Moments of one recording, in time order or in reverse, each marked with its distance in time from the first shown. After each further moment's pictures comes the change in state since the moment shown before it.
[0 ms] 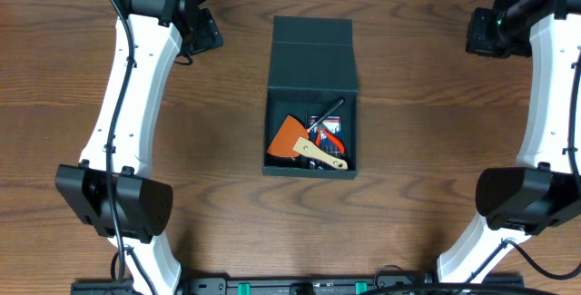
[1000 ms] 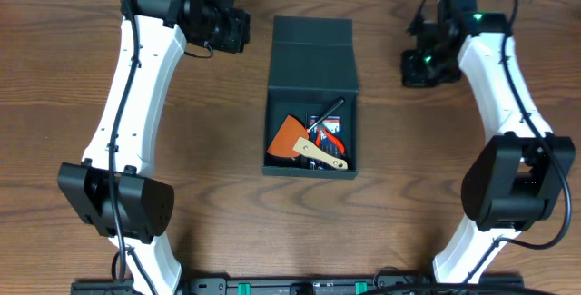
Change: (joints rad) left arm -0.010 0.000 -0.016 0.175 0.730 0.669; right arm 0.157 0.000 -0.556 0.402 -0.195 -0.092
